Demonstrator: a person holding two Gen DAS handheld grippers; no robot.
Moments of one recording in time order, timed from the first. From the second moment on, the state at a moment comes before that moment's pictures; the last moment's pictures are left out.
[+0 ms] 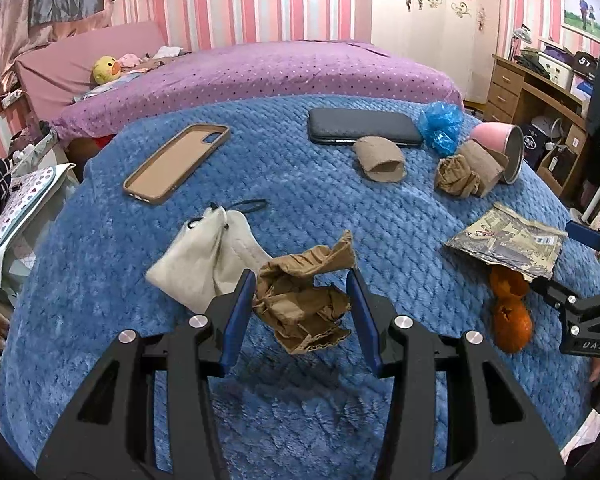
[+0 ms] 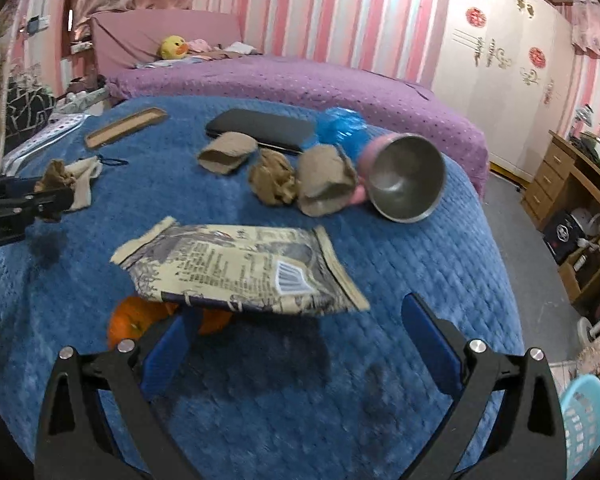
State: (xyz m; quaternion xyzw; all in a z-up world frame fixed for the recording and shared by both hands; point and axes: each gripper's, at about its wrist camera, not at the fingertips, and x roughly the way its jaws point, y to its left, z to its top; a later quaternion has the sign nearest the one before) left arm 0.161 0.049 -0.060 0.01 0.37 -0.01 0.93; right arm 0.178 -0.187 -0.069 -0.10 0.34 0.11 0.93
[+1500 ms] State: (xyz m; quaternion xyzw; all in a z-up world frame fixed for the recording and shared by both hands) left arm 0.132 -0.041 -0.016 0.01 0.31 -0.04 0.95; right arm 0.111 -0.292 -0.025 -0.07 0.32 0.10 0.94
